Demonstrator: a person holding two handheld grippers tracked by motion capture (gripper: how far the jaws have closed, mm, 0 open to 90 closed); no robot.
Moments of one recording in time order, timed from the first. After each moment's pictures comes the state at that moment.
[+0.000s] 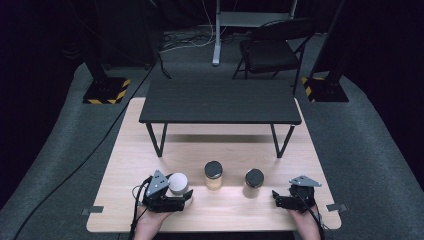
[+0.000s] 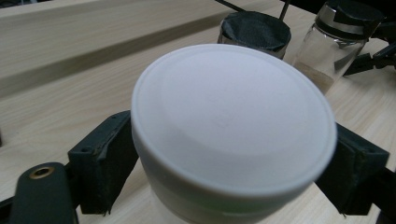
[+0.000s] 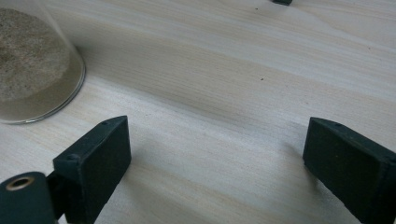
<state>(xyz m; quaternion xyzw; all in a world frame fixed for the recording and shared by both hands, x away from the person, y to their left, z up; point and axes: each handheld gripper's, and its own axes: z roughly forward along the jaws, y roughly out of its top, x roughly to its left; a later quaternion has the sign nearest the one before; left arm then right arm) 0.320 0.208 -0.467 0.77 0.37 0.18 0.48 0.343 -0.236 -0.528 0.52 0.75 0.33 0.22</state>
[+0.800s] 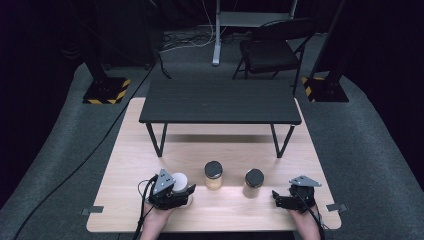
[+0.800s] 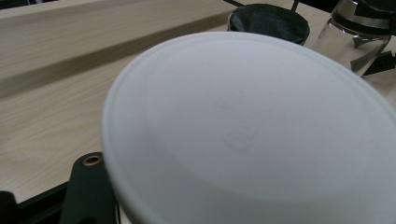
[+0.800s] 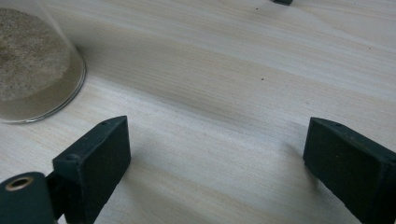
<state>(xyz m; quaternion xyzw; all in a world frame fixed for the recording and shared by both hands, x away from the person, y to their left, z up) 0.328 0.199 -0.477 0.77 0.37 0.20 0.47 0.343 -0.236 -0.528 0.52 0.75 0.33 0.22</state>
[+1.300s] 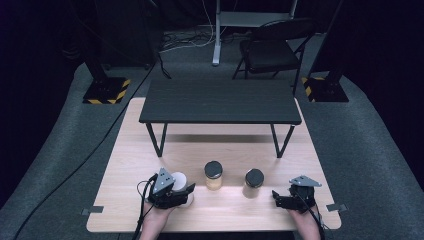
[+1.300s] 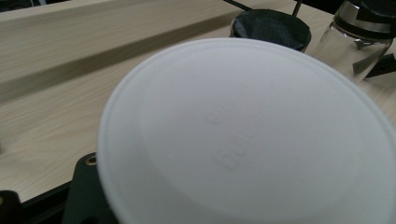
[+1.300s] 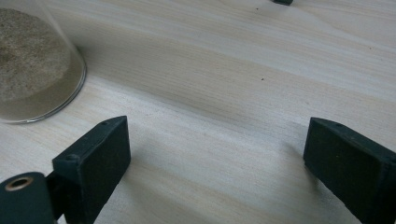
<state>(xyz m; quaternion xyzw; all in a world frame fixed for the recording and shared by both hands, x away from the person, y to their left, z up) 0.329 0.200 -0.471 0.77 0.38 0.20 0.47 0.343 -0.236 -0.528 0.52 0.75 0.33 0.22</state>
